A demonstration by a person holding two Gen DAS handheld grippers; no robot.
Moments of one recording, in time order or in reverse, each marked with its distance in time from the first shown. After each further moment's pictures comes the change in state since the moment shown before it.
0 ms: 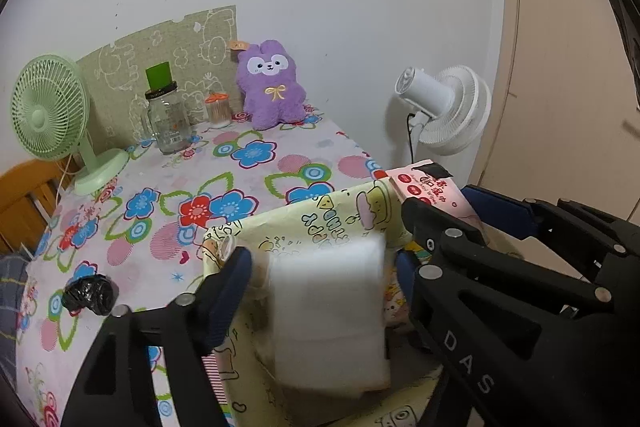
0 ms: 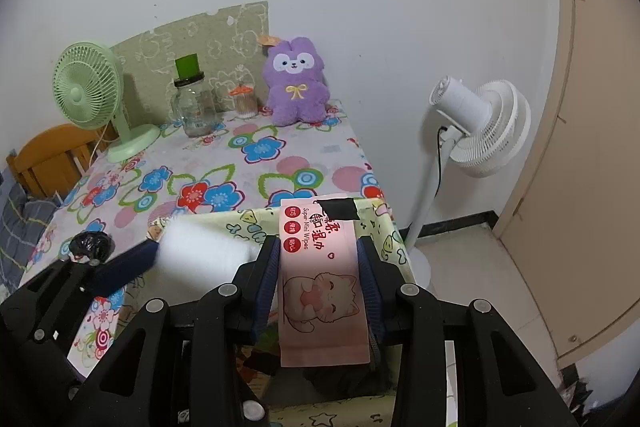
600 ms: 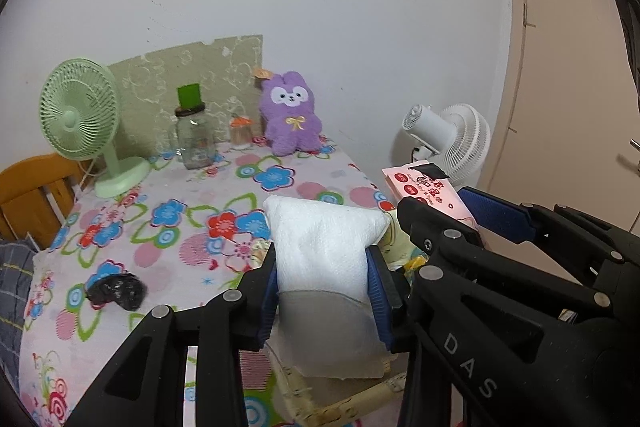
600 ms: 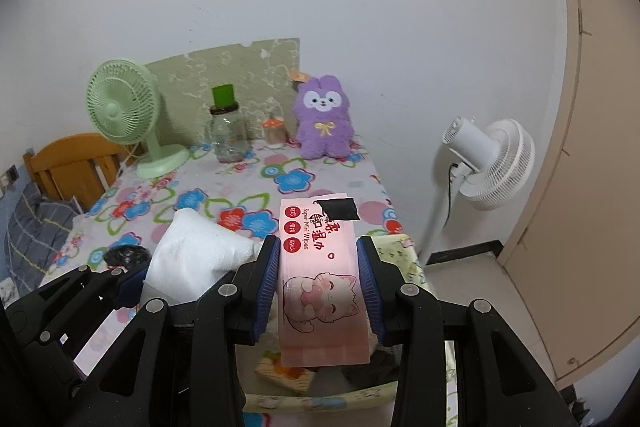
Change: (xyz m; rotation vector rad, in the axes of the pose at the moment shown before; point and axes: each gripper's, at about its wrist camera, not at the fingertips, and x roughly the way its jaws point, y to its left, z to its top) left arm -0.051 0.023 0.003 -0.079 -0.090 -0.010; right arm -0.050 0.029 0.013 -0.057 -0.092 0.025
